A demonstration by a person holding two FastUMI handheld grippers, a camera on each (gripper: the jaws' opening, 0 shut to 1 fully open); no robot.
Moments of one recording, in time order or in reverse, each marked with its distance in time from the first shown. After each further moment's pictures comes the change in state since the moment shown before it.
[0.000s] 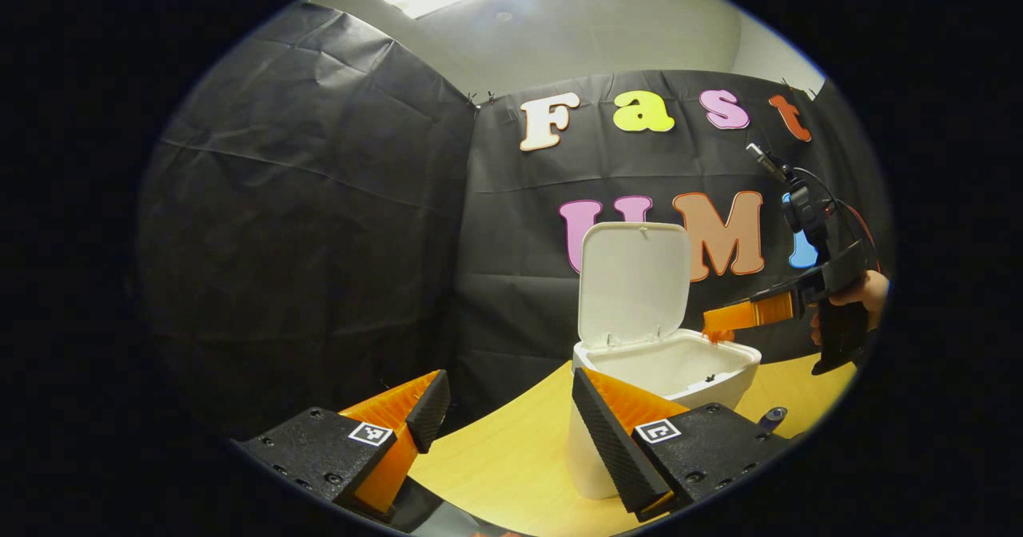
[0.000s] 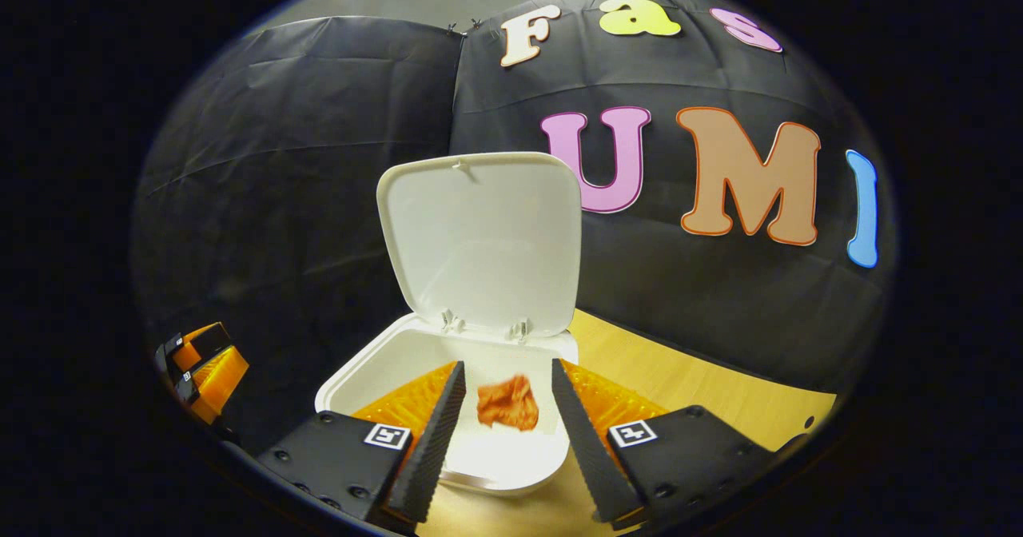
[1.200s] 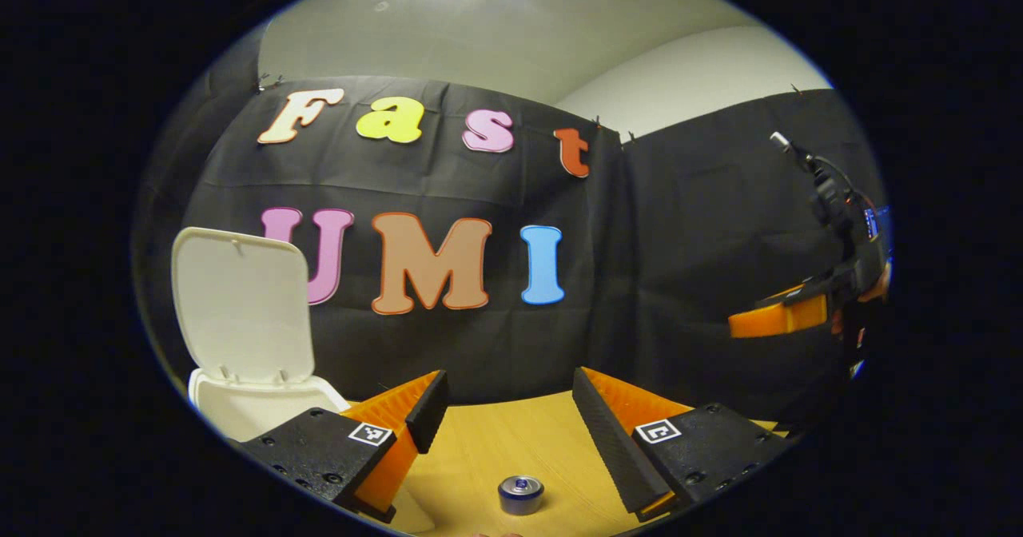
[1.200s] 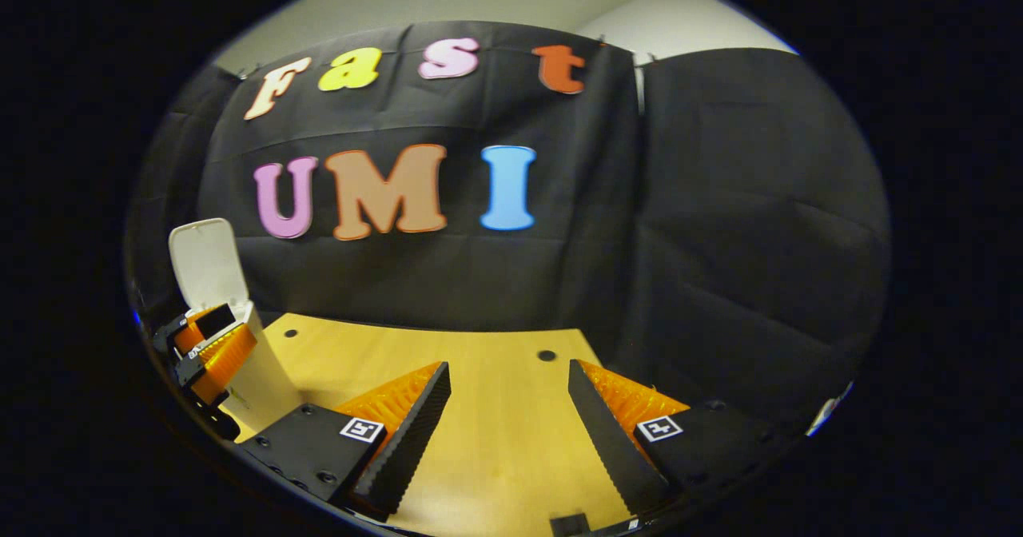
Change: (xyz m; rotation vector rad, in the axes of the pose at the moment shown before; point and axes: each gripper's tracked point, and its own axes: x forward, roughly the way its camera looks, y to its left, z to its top) left arm -0.050 -0.385 0.023 -0.093 -0.090 -0.983; right arm -0.446 -0.213 -0.171 0.423 -0.092 -1.042
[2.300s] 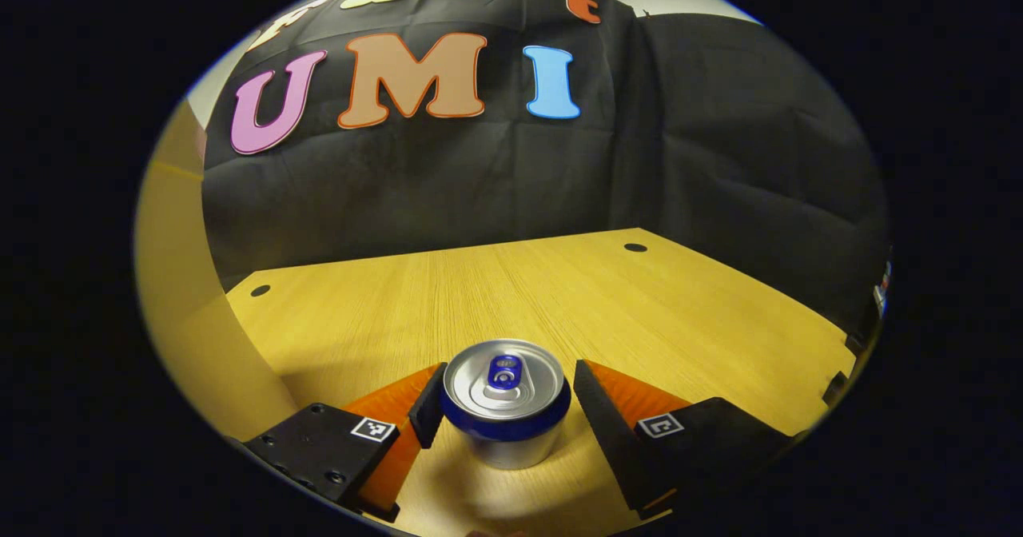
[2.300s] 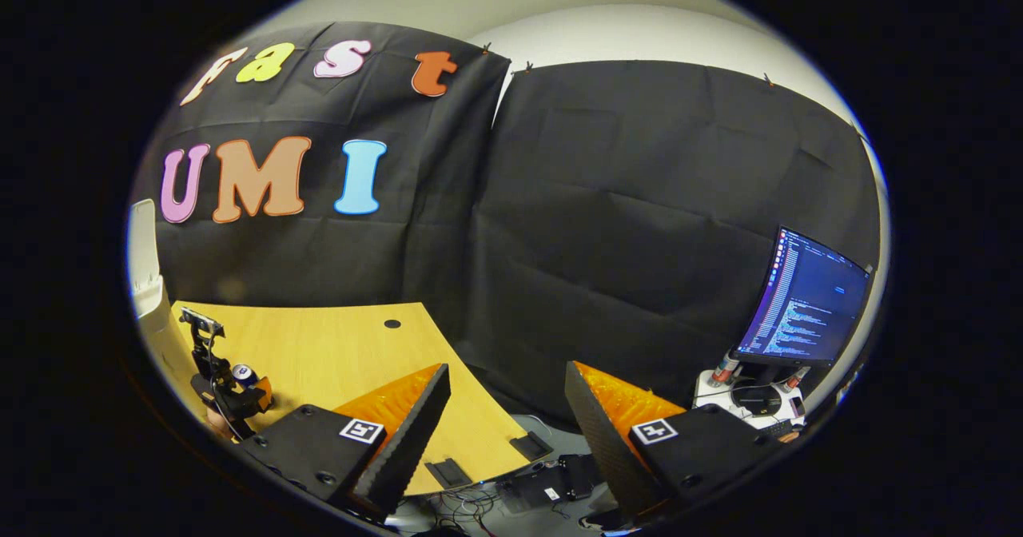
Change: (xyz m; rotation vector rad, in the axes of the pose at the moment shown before) left arm 0.036 0.004 -0.287 -0.021 0.512 0.082; right arm -0.131 -0.070 -0.063 -0.007 0.018 -0.439
